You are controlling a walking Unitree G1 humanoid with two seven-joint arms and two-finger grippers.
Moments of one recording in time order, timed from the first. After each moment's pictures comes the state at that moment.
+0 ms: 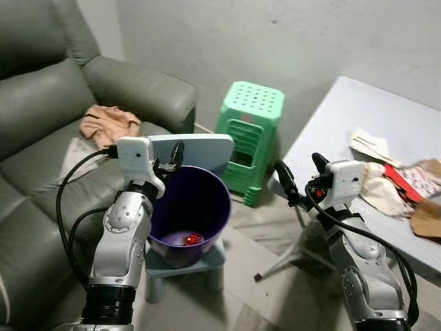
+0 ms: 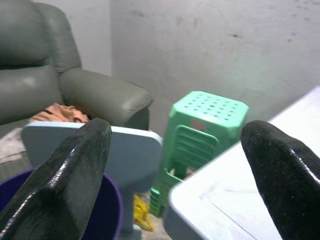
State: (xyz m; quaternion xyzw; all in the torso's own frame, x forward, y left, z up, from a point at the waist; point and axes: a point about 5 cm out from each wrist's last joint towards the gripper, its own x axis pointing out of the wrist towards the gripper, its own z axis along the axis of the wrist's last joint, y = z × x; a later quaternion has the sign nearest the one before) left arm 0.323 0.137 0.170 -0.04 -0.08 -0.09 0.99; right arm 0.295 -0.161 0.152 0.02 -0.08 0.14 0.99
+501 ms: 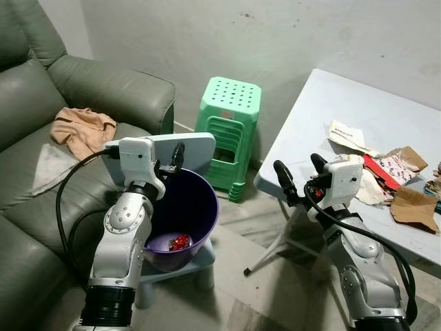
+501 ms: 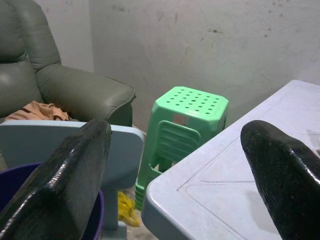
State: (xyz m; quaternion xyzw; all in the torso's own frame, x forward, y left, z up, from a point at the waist) left arm 0.320 0.137 0.172 -0.04 -0.08 -0.09 0.99; right arm 0.297 -0.160 0.152 0.02 -0.08 0.14 0.99
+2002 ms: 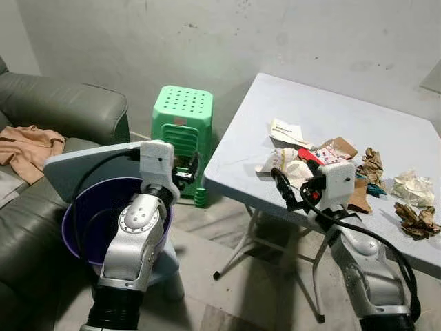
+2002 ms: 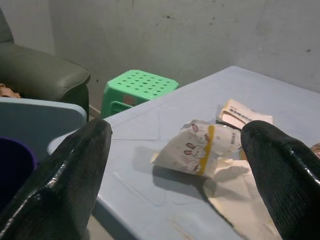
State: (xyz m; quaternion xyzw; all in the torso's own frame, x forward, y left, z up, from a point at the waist) left arm 0.318 0.110 0.162 -0.01 -0.02 -0.15 0.99; right arm 0.304 -0.170 0.147 -0.01 -0.03 0.15 0.99
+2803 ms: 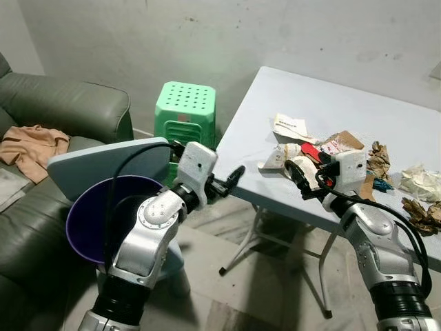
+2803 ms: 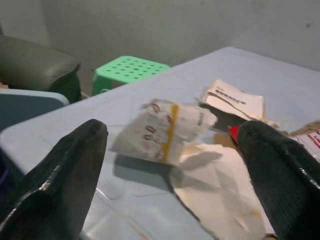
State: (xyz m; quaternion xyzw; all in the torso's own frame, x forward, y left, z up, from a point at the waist) left arm 0.312 0.068 0.168 0.06 -0.03 -0.35 0.94; right arm 0.334 -0.207 0.144 -0.01 -0.01 0.16 0.99
